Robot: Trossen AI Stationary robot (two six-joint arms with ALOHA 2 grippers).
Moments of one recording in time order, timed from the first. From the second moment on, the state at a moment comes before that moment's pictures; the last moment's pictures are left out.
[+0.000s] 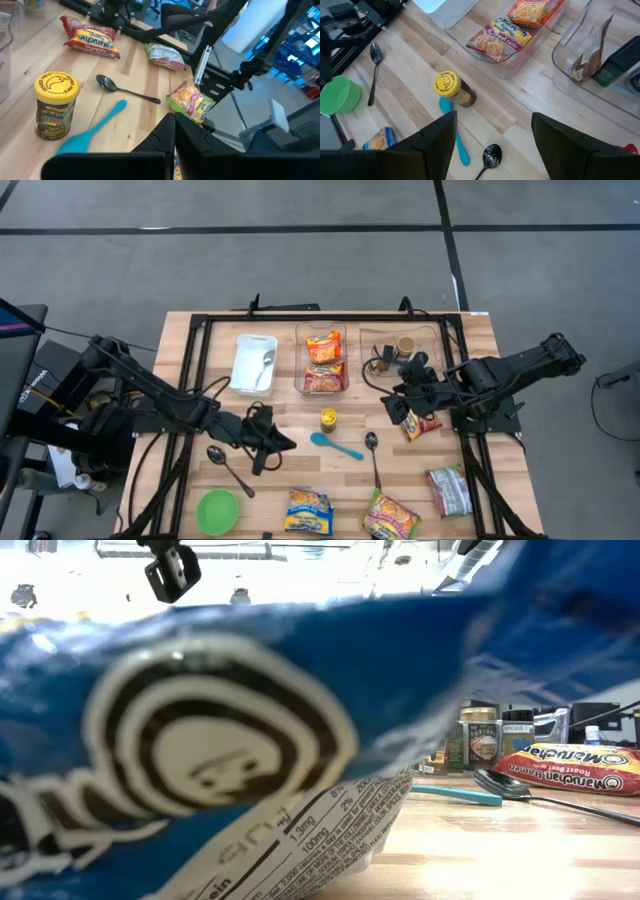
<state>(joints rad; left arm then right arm) -0.49 1.23 0.68 0.22 -0.34 -0.61 0.36 1.20 1.24 -1.03 0.50 1.11</state>
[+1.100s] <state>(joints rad) -0.49 1.24 0.68 0.13 -0.34 -0.74 0.50 1.25 1.24 -1.02 0.49 1.50</state>
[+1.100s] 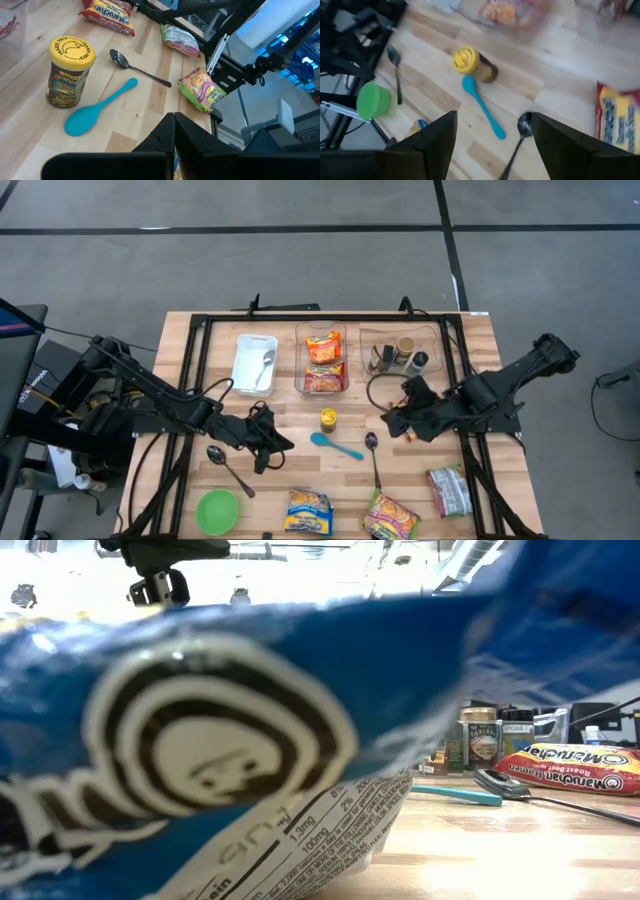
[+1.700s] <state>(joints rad) -0.49 1.24 0.68 -0.04 -0.24 -0.74 0.50 1.69 1.28 -1.01 0.28 1.83</state>
